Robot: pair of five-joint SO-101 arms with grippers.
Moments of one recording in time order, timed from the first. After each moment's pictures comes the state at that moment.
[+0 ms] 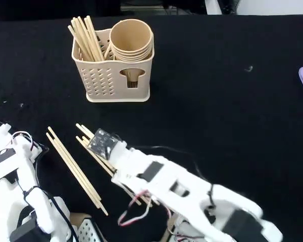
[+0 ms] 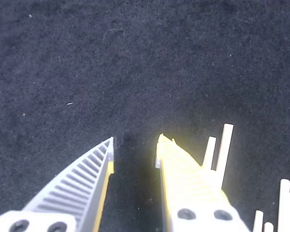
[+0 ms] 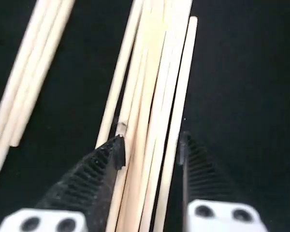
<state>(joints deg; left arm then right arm) -41.4 -33.3 67.0 32.7 13.7 -50.1 -22.7 67.0 29.9 8.7</state>
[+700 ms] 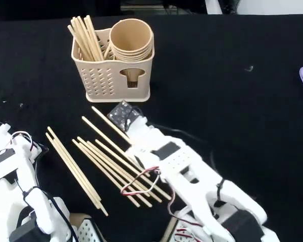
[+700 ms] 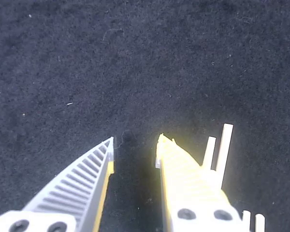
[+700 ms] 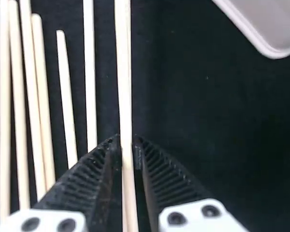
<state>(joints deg) -41.4 -33.3 67.0 32.7 13.7 -34.3 -26.1 64.2 30.7 13.1</state>
